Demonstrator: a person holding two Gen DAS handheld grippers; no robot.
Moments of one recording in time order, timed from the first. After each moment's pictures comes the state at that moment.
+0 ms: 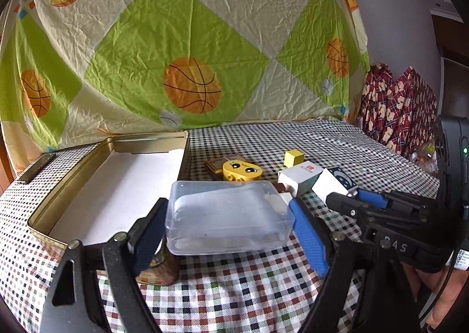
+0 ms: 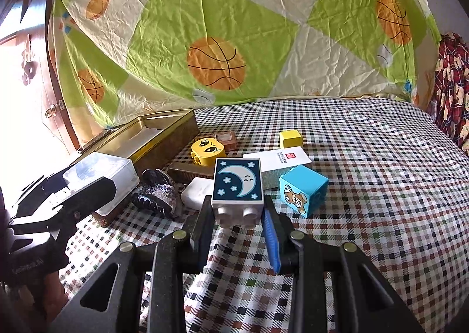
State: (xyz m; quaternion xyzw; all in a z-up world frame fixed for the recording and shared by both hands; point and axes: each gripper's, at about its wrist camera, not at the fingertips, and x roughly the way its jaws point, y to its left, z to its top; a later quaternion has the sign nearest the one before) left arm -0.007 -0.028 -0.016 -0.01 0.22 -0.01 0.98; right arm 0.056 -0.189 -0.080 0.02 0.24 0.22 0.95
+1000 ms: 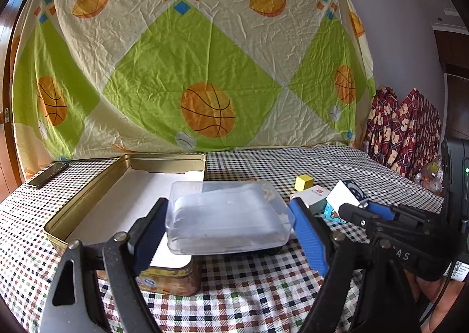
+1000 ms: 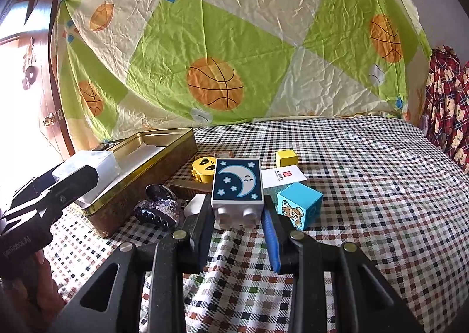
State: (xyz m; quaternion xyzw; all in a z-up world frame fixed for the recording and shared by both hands) left arm -0.025 -0.008 -0.007 -0.03 0.16 0.01 0.99; right arm 0.039 -0.181 -0.073 0.02 0.19 0.20 0.96
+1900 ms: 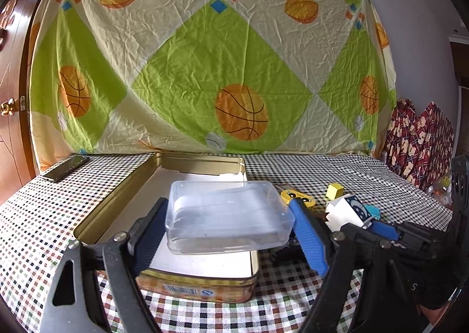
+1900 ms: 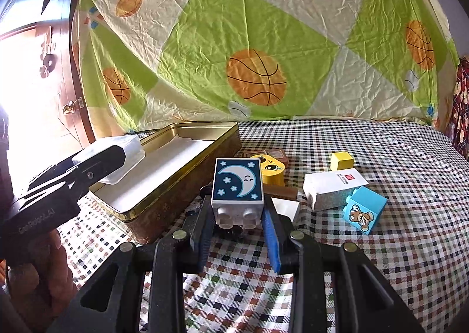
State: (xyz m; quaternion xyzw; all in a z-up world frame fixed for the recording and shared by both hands) left arm -0.024 0.046 -0.005 -0.05 0.16 0.05 0.99; right arm 0.036 -0.120 -0.072 0.01 0.20 0.25 0.95
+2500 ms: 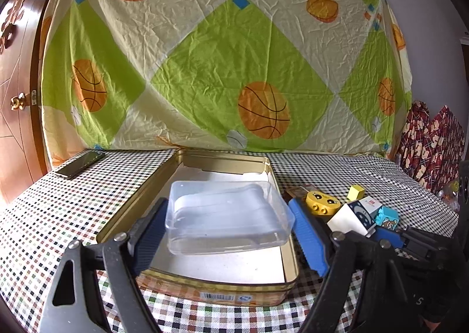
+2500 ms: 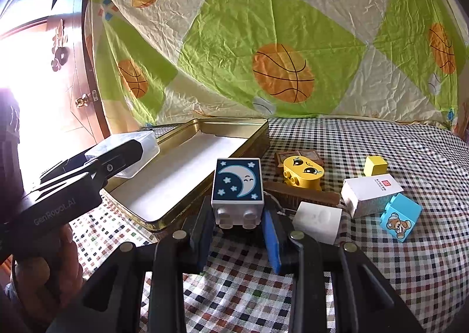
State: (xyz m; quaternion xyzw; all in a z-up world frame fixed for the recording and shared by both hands) left arm -0.018 0.075 -0.003 -0.06 0.17 0.08 0.98; right arm 0.039 -0.084 -0.068 0.00 0.21 0.29 0.93
